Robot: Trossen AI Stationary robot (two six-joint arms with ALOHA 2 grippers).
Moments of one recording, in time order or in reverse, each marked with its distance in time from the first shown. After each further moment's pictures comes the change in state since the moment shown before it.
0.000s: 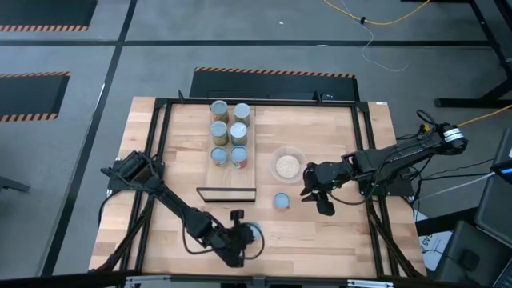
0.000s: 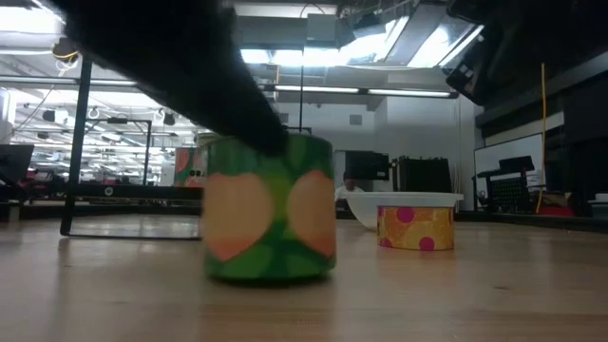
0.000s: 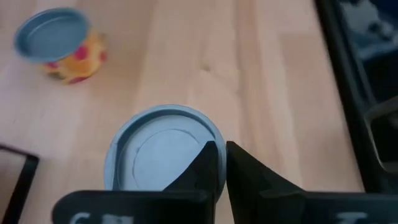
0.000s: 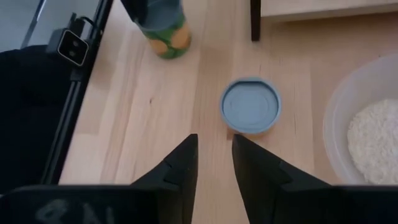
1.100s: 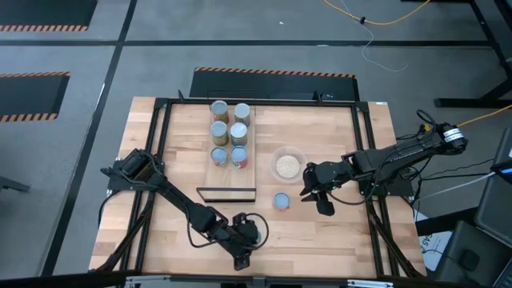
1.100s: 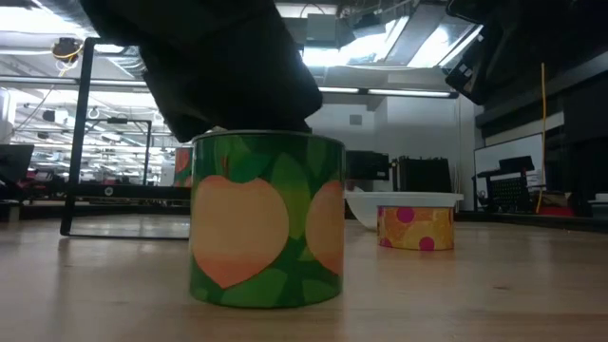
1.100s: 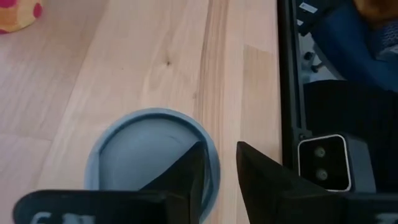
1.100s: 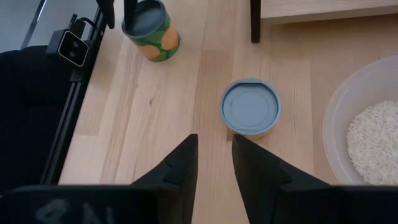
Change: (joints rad) left arm 0.057 0.001 0.000 0.089 0.237 -0.228; right arm 0.000 0.000 0.000 0.005 0.001 -0.003
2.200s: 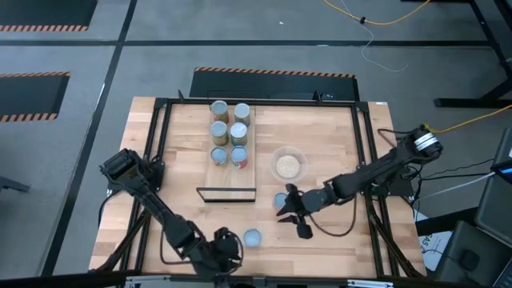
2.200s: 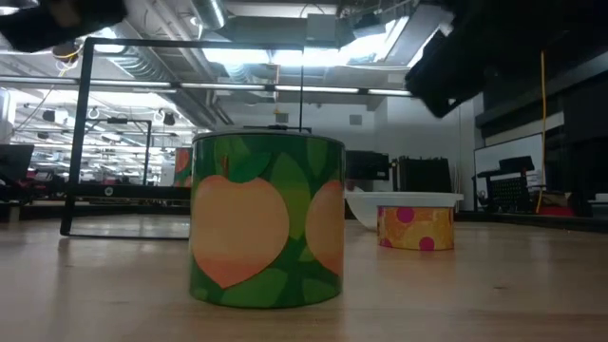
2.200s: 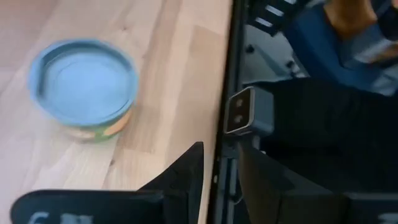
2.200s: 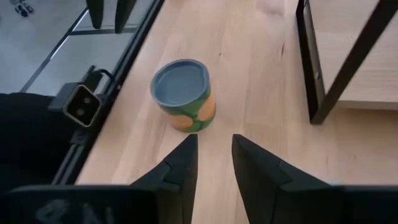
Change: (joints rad) left arm -0.196 -0.094 0.003 -0.090 -0.147 -0.186; right arm 0.177 0.360 0.001 0.587 0.178 0.027
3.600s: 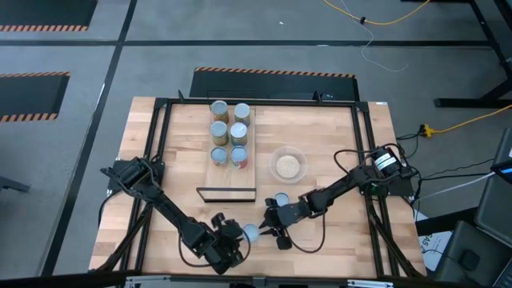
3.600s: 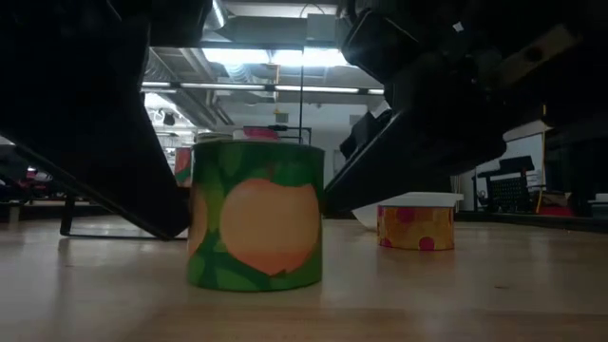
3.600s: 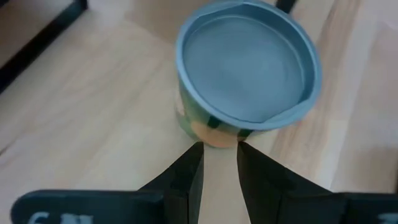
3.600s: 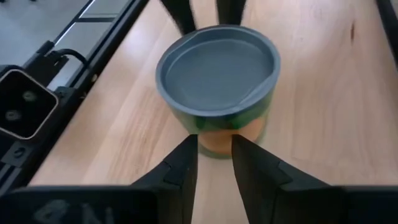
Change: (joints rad) left arm 0.063 0.144 0.000 -0.210 -0.223 -0.233; right arm -0.002 0.449 0.166 0.283 -0.064 -0.051
